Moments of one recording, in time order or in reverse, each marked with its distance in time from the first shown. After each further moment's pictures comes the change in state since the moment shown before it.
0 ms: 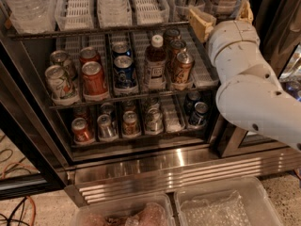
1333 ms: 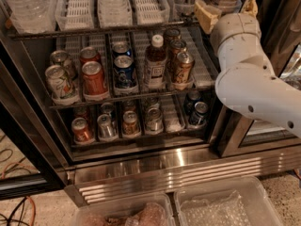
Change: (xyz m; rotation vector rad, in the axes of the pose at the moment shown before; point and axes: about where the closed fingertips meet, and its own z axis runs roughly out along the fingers) arm 0.008 -0.030 0.029 0.084 -0.021 -0.027
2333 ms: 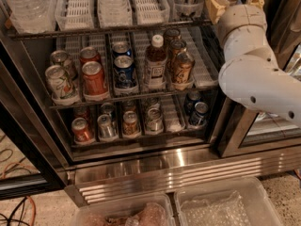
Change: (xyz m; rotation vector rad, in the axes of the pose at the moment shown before) arm -0.012 -0.016 0.016 0.036 -0.043 -0.013
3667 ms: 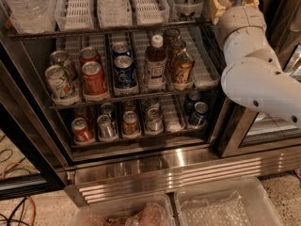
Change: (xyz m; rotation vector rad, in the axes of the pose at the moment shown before) arm 0.003 0.013 -0.004 -0.062 0.011 0.022
